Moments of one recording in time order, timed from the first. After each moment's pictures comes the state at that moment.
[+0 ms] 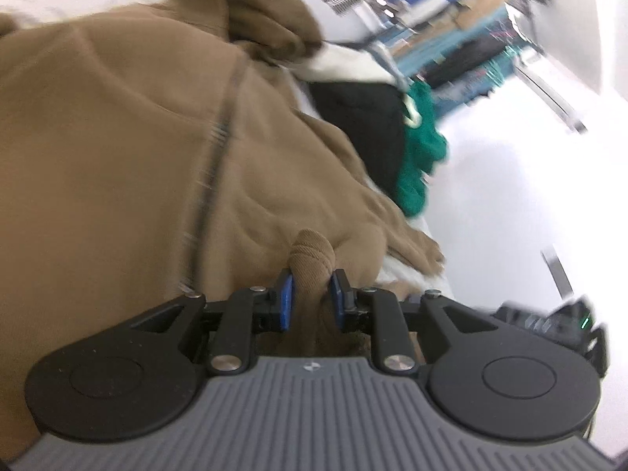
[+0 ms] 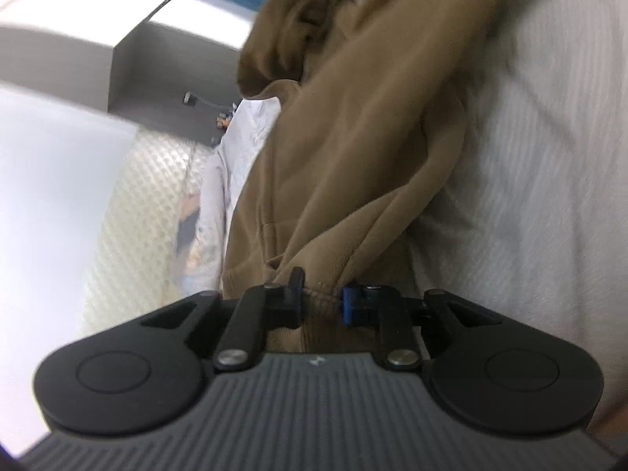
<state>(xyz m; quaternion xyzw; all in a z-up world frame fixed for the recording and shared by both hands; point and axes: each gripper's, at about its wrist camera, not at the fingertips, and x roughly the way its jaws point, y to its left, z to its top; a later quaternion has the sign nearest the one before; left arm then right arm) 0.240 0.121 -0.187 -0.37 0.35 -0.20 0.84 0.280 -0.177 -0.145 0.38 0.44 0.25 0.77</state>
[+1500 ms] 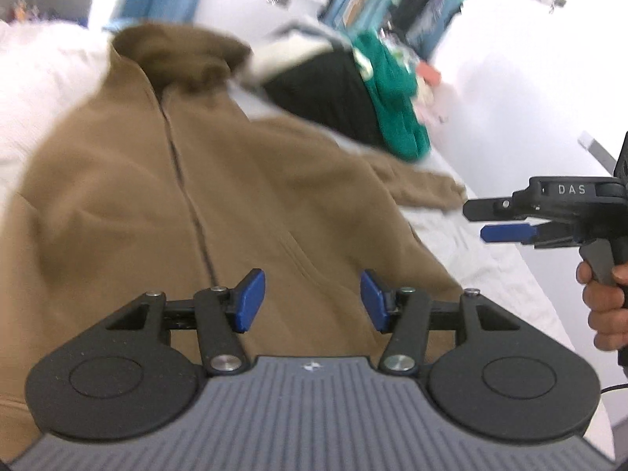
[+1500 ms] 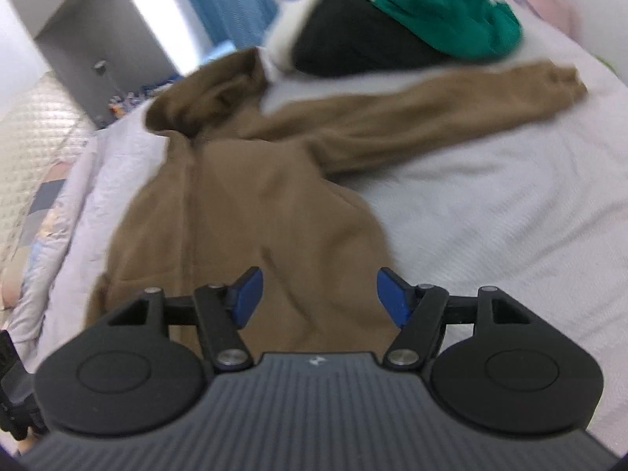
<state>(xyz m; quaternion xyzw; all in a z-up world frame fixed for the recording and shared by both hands) 0.196 0.017 -0.089 -0.16 0.34 -0.18 0.91 0.255 -0.256 -0.029 0.14 0.43 0.10 0.89</state>
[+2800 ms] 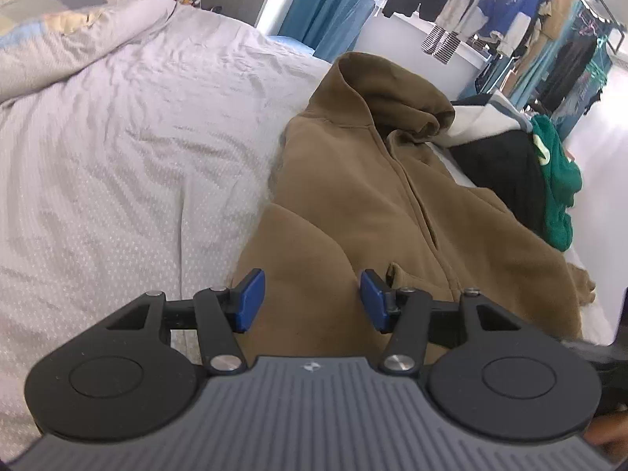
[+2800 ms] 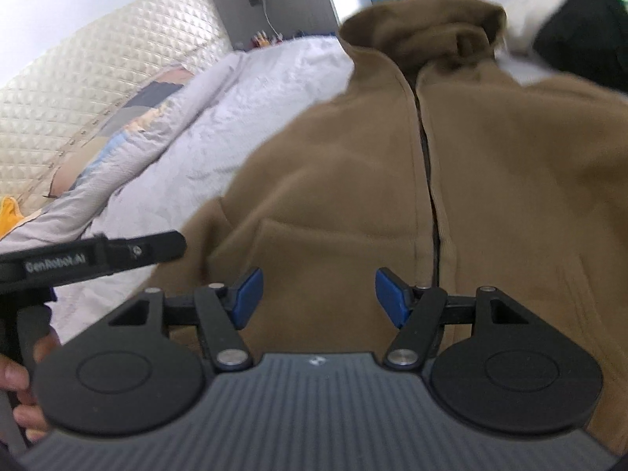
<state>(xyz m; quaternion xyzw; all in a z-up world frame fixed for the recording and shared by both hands) 0.209 0.210 -0.151 -0.23 0.33 0.03 0.91 0.295 -0.019 -0.150 0.05 0.40 0.28 0.87</state>
